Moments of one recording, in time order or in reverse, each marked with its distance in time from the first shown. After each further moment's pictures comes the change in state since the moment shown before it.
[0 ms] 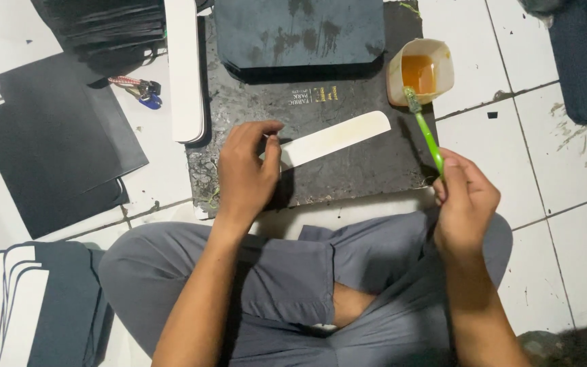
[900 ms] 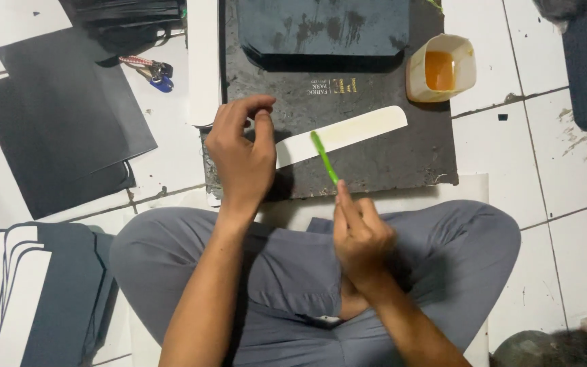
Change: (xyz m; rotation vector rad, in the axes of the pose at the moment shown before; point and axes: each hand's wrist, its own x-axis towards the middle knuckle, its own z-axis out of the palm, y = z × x) left_hand 0.006 -0.005 -0.015 -0.105 0.360 0.008; right_hand -0.091 0.015 0.114 -0.850 0.015 -0.635
